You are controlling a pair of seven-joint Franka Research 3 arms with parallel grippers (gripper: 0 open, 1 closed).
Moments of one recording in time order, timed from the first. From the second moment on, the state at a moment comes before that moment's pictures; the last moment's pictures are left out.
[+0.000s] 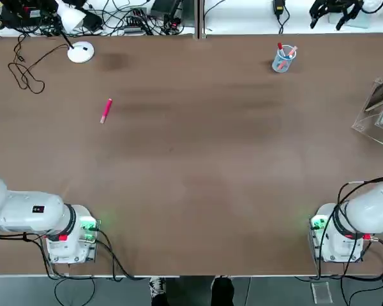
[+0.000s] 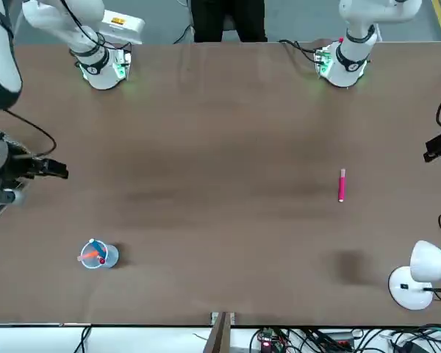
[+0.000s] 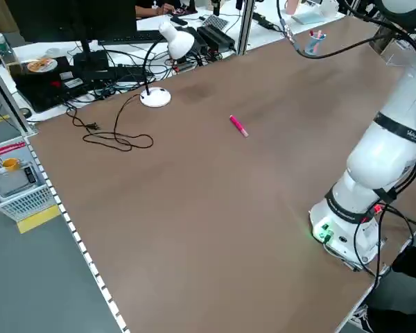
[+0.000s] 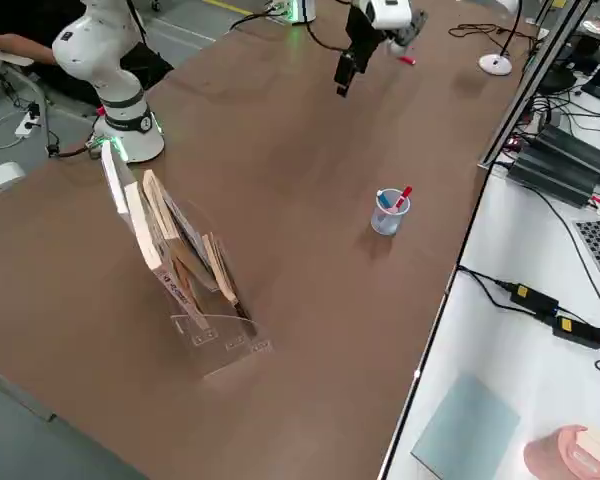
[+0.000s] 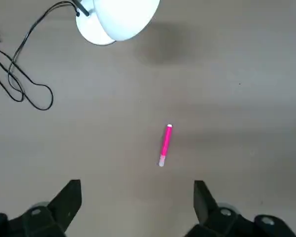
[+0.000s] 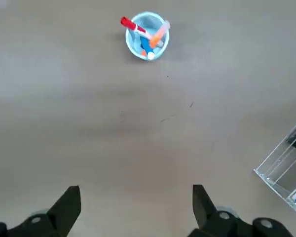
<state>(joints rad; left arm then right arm) -0.03 0.11 0.02 -1.49 -0.03 1.64 0.00 0.15 0.26 -0.05 -1.36 0.10 1.55 0.13</state>
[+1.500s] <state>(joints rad) -0.03 0.11 0.02 -1.49 -0.03 1.64 0.00 0.06 0.14 -0.04 -1.44 0.04 1.53 -0.01</state>
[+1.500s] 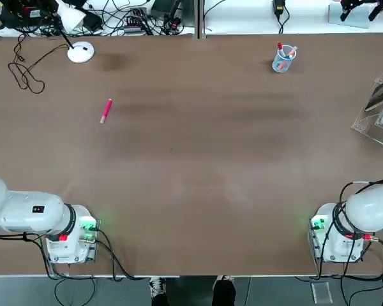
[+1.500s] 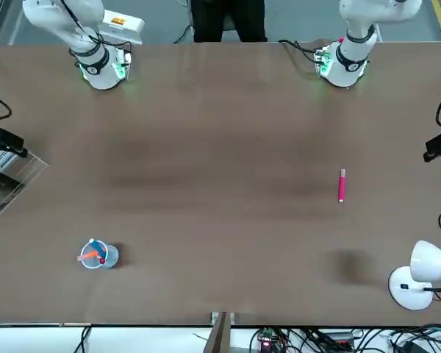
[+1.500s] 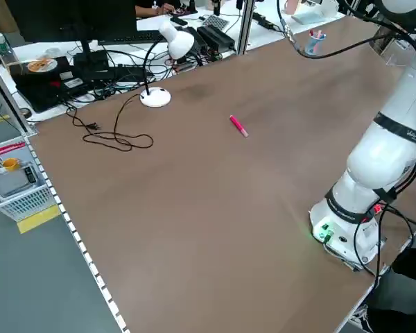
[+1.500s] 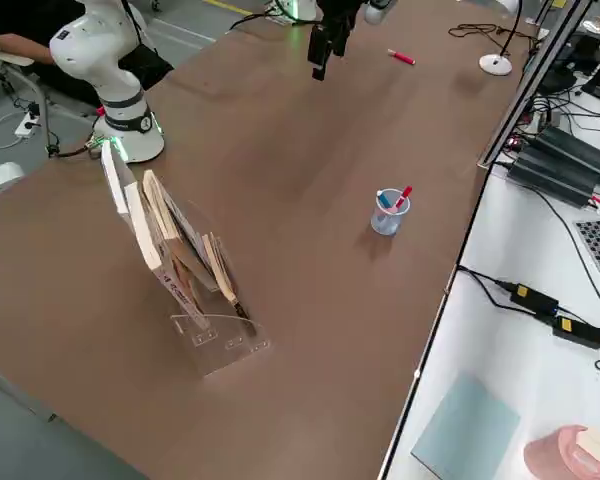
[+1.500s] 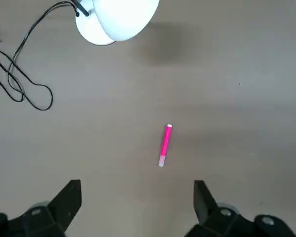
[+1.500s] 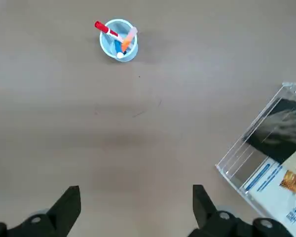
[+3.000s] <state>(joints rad) -0.03 0.11 0.02 -1.49 -0.03 1.64 0.00 0.06 0.08 -0.02 -1.52 0.01 1.59 -0.05</state>
